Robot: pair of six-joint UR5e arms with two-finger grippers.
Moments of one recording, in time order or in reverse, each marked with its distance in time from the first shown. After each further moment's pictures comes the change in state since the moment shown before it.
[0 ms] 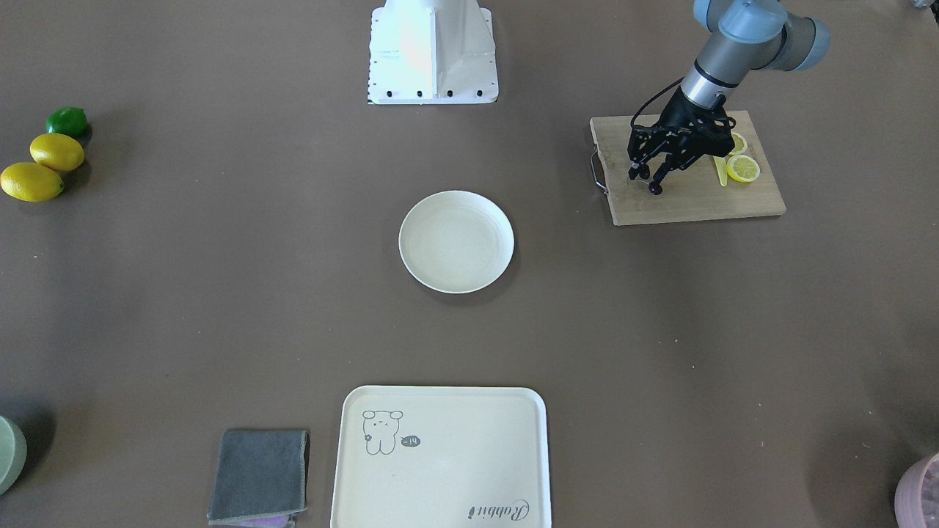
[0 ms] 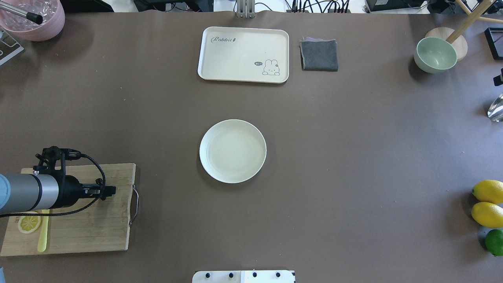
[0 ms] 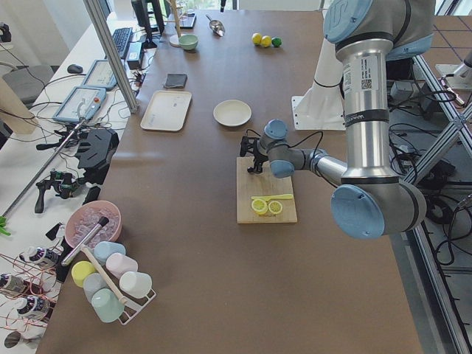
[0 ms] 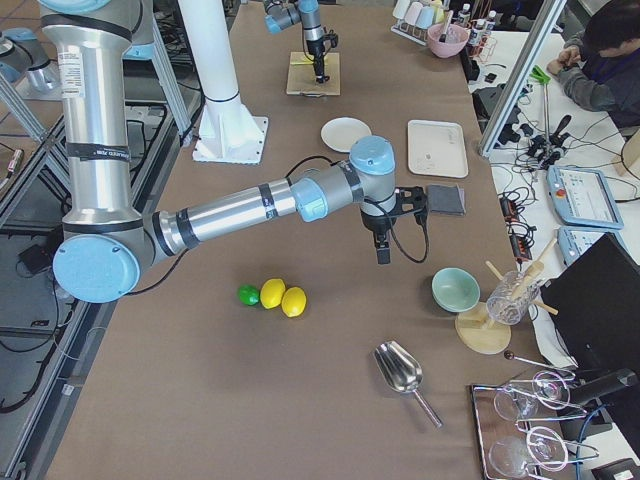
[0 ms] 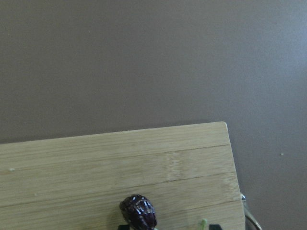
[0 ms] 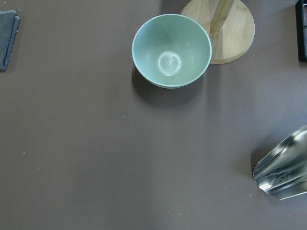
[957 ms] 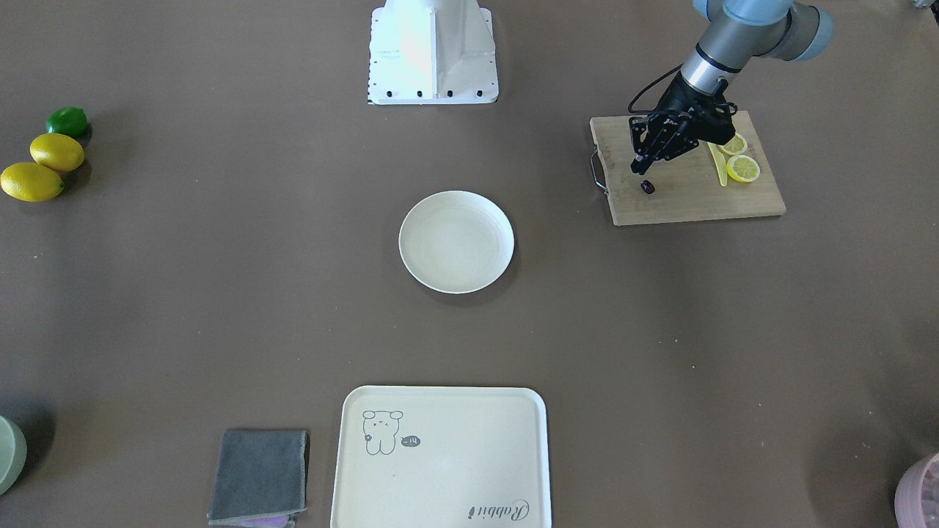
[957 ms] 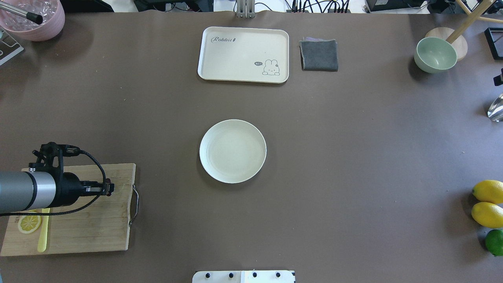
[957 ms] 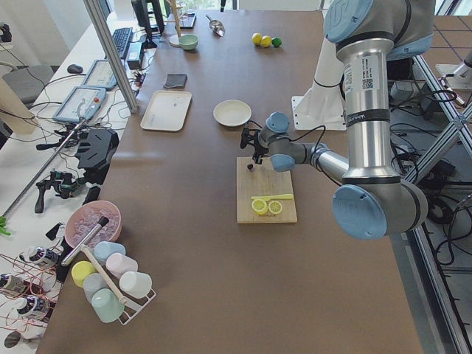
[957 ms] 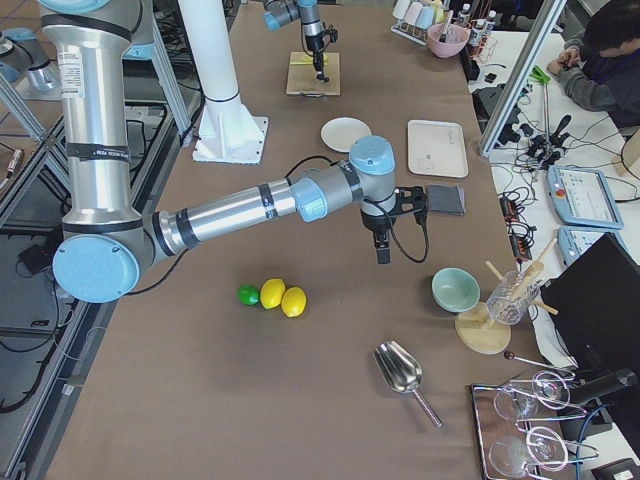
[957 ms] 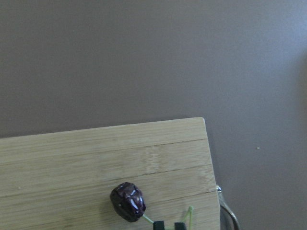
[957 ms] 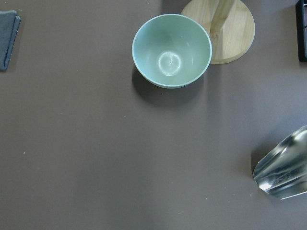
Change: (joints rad) left arm -0.017 -0.008 -0.072 -0.001 -0.010 -0.003; right arm 0.000 -0.003 0.001 0.002 0.001 0.000
